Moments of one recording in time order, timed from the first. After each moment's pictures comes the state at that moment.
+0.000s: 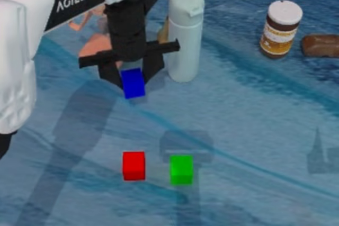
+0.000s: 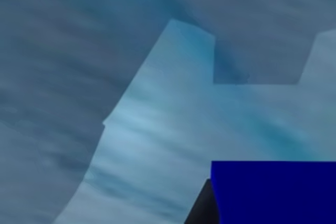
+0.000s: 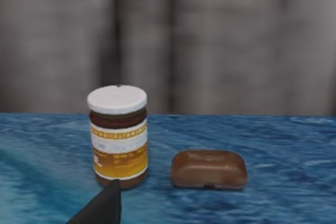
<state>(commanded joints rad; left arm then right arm) -0.48 2.34 2.01 -1.23 0.00 -0.68 0.01 0.00 0.00 0.00 0.00 0.00</state>
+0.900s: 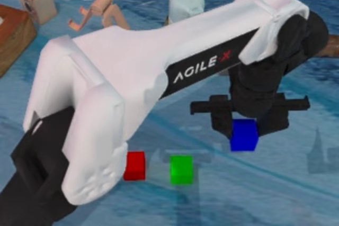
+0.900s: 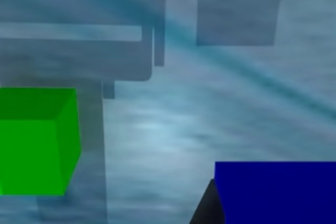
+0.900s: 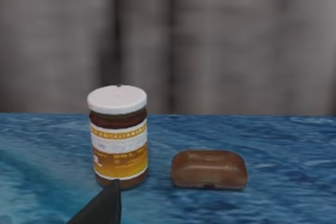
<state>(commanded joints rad) -0.96 2.44 2.27 -1.39 0.00 -0.95 0.01 0.00 0.00 0.00 0.00 0.00</state>
